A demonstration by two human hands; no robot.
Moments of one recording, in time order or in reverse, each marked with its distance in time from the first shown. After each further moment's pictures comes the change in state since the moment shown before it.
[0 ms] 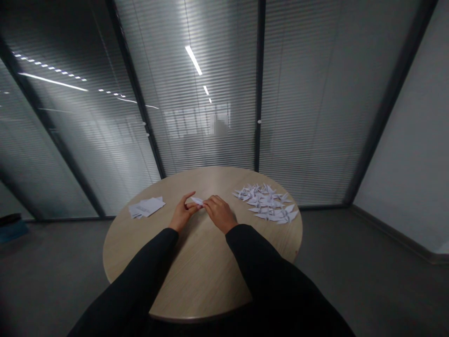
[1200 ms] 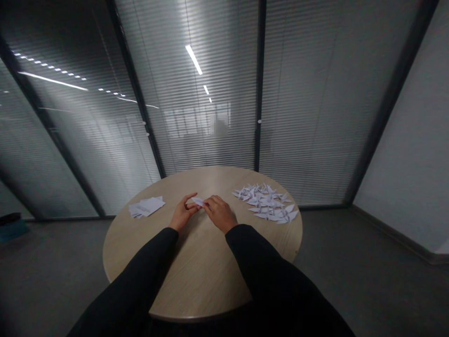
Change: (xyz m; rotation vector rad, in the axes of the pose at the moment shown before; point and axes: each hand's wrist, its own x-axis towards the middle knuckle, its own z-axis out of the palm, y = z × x) left_hand -0.001 0.003 0.001 0.000 -0.020 -0.033; right_hand 0.000 -0.003 0.000 0.032 0.006 0.066
